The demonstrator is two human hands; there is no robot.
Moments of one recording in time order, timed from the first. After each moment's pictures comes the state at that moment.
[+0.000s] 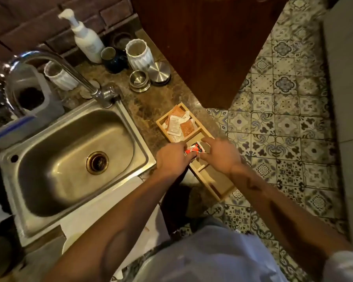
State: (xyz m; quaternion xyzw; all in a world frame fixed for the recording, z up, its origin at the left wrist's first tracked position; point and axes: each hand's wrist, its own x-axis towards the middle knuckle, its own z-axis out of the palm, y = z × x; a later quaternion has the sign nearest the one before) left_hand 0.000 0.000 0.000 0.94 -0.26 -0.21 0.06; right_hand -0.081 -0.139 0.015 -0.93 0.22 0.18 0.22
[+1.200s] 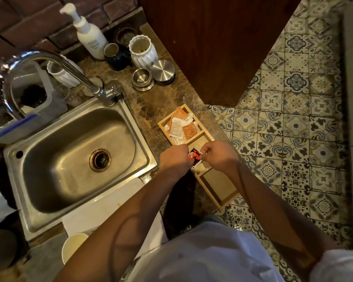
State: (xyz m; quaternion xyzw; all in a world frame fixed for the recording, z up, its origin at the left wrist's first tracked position) left_hand 0.008 -0.019 -0.001 0.93 -0.22 -0.29 0.01; right_hand -0.059 -0.151 -0.010 -0.86 0.30 0.23 0.33
